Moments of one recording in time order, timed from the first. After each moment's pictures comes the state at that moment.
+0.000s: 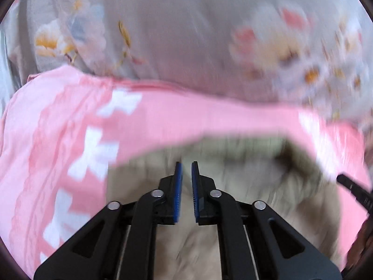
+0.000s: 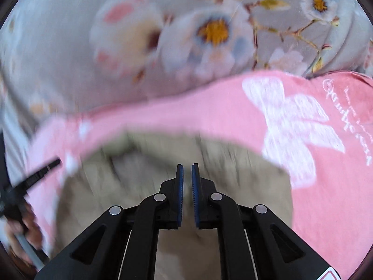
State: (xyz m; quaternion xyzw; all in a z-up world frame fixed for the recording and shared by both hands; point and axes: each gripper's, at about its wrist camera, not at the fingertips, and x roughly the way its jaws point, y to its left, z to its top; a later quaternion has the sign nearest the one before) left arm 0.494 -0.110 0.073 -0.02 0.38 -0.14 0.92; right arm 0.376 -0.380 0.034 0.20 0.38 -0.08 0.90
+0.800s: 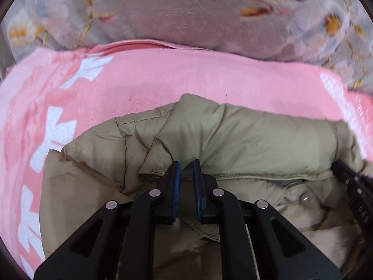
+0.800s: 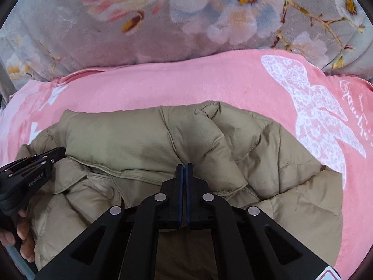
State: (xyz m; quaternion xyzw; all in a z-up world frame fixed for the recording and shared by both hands) left arm 0.513 -0.171 -0.026 0.07 0.43 -0.12 0.89; right arm 0.427 -0.345 -0.052 0.11 0.45 -0.10 0.88
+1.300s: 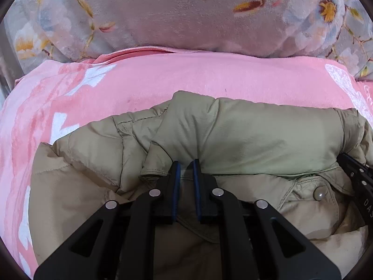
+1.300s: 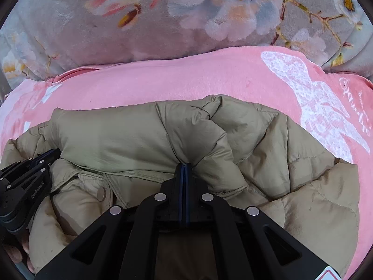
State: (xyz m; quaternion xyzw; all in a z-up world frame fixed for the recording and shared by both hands) left arm 0.505 -0.180 -0.040 0.09 0.39 -0.09 0.91; right arm 0.431 -0.340 -0.065 0.10 0.44 -0.12 0.89
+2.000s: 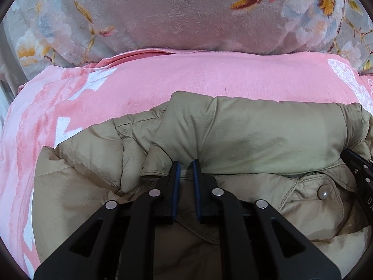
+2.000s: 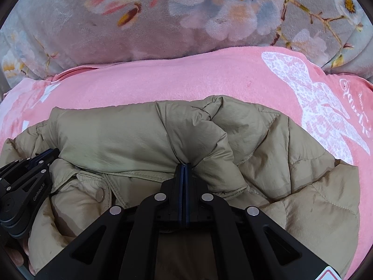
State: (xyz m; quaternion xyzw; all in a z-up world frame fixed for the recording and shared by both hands) left arm 0.503 -0.185 -0.040 0.11 0.38 -0.08 0.91; right arm 0.433 -0.341 -0.066 0.10 0.44 -0.12 0.89
